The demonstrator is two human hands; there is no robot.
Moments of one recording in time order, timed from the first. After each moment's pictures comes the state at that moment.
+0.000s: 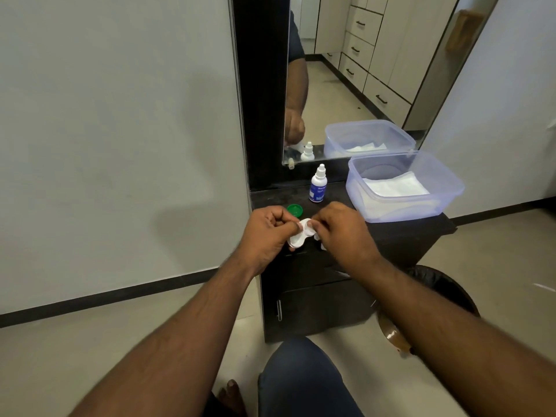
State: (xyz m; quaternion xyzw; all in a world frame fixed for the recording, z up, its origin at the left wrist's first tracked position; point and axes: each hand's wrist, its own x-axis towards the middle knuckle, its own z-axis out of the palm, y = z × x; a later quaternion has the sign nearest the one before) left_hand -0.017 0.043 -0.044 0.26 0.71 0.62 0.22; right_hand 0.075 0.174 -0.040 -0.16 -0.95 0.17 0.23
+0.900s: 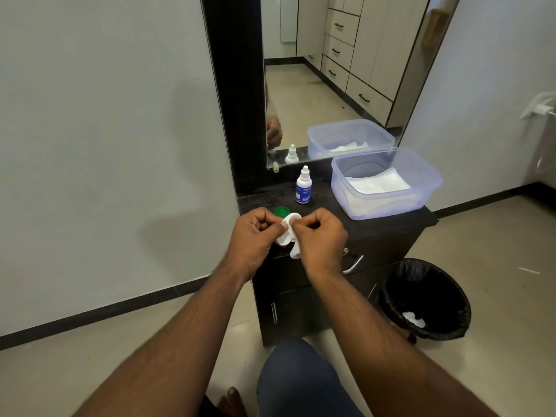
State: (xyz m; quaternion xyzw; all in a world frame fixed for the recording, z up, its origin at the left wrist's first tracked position) left_hand -0.019 0.043 -0.051 0.26 0.69 0.65 0.19; right_hand 0.063 0.125 -0.044 -0.38 -0.70 0.45 0.40
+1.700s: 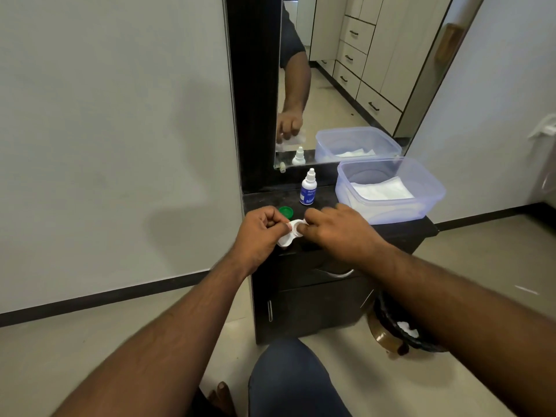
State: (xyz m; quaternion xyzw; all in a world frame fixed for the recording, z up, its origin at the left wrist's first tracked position) left_hand -0.016 0.044 -0.045 0.28 0.73 0.59 0.18; right_hand 0.092 0.186 -0.013 0.07 -0.98 -0.17 0.12
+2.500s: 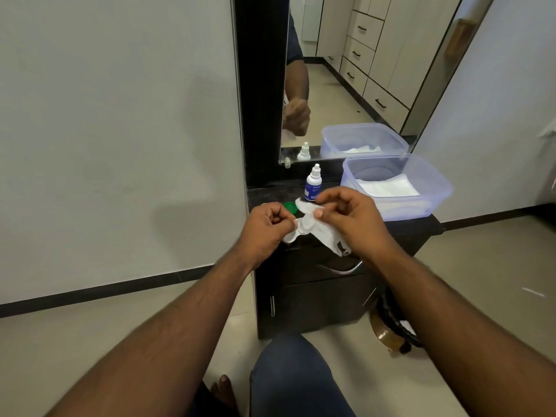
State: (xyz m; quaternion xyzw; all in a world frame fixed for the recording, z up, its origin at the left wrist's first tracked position) left_hand -0.016 0.045 -0.046 0.29 0.73 0.59 0.19; right_hand 0.101 0.177 -0.002 -0.18 -0.78 0.56 0.21
